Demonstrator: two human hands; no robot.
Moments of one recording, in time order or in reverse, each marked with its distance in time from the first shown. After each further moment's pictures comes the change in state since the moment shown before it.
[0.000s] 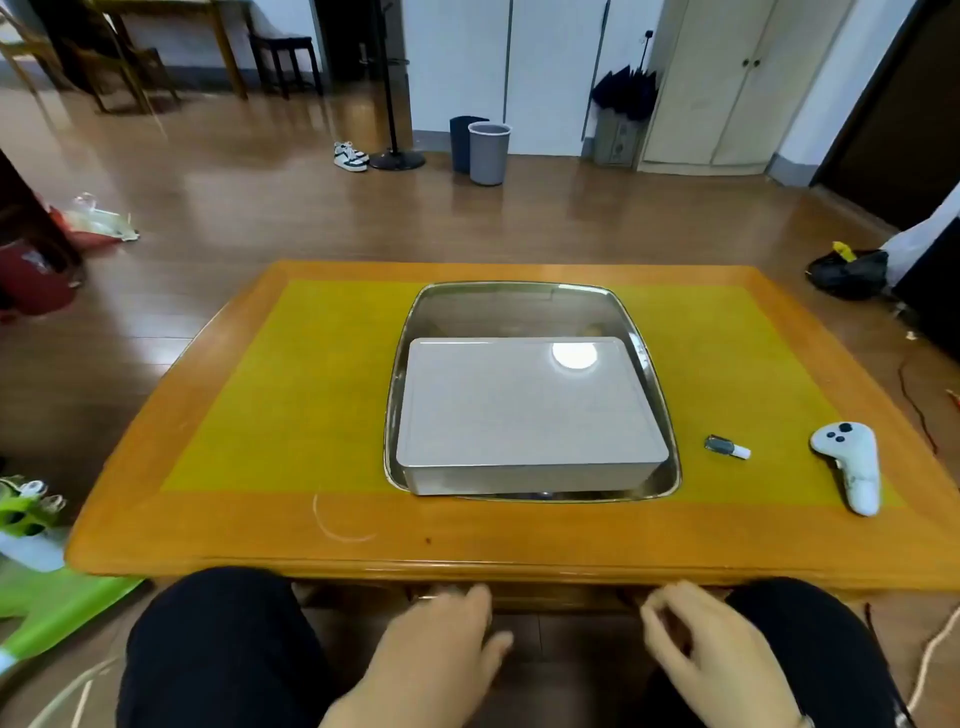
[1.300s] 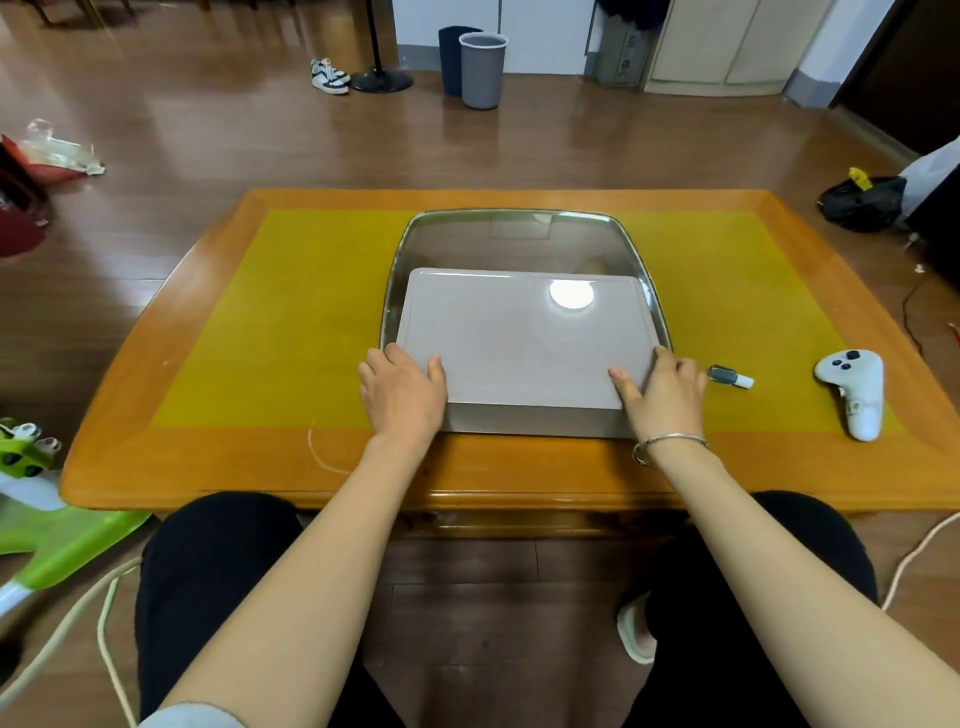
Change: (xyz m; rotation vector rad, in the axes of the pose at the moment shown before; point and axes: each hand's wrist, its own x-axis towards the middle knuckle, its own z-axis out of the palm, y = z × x) left_hand 0.143 -0.054 -0.049 -0.160 0.790 -0.427; right_hand 0.158 0.004 0.011 0.069 0.307 0.376
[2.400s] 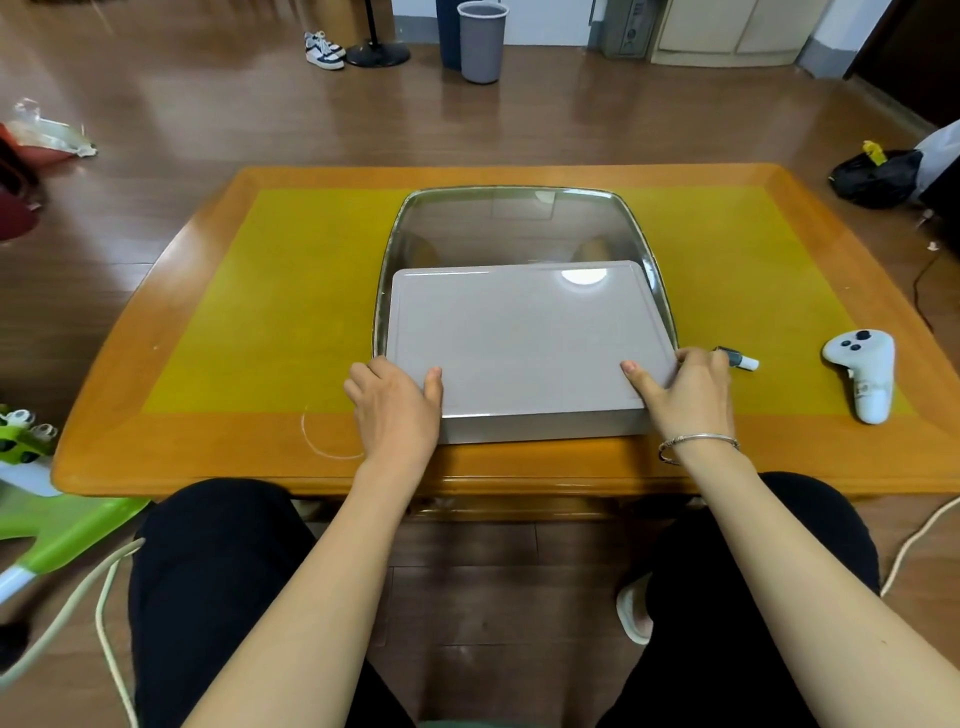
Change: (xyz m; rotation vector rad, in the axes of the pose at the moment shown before) left_hand -0.038 -0.002 -0.011 -0.079 -0.003 -0.084; right_hand -0.009 0.020 -0.015 0.079 0.034 0.017
